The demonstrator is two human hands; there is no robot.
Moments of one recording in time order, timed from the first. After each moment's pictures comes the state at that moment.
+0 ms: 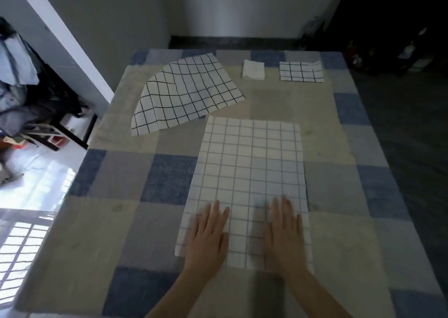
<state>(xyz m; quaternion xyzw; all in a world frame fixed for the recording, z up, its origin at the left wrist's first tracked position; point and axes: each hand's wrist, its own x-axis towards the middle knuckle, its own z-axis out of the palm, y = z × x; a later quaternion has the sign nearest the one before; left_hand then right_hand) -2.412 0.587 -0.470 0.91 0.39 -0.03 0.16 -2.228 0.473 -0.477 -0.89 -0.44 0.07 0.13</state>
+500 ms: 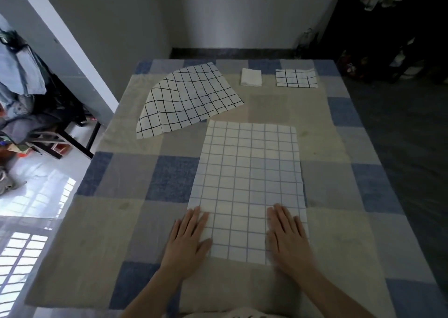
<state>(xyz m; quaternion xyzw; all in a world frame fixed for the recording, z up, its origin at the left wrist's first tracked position) -2.474 0.614 -0.482 0.91 0.37 -0.07 0.16 -2.218 0.444 -0.490 -0.85 -0.51 0.11 0.03</state>
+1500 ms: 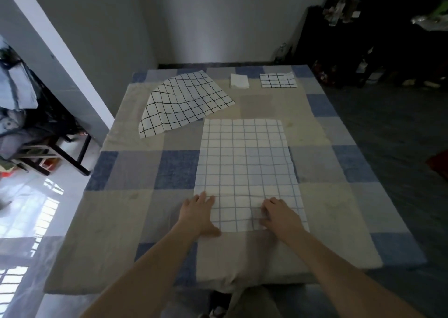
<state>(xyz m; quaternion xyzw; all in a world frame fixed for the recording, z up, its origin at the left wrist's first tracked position) -2.445 0.630 -0.415 0.91 0.31 -0.26 0.10 -2.260 0.456 -0.431 -0.85 -0.48 0.20 0.05</state>
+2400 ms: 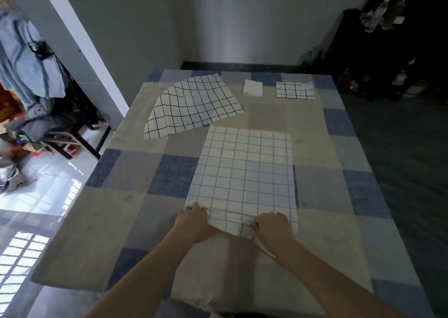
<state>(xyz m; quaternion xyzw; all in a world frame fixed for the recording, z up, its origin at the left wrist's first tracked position) -2.403 0.625 -0.412 0.85 0.41 -0.30 0.13 -2.225 0.489 -0.409 -0.81 -0.55 0.20 -0.08</state>
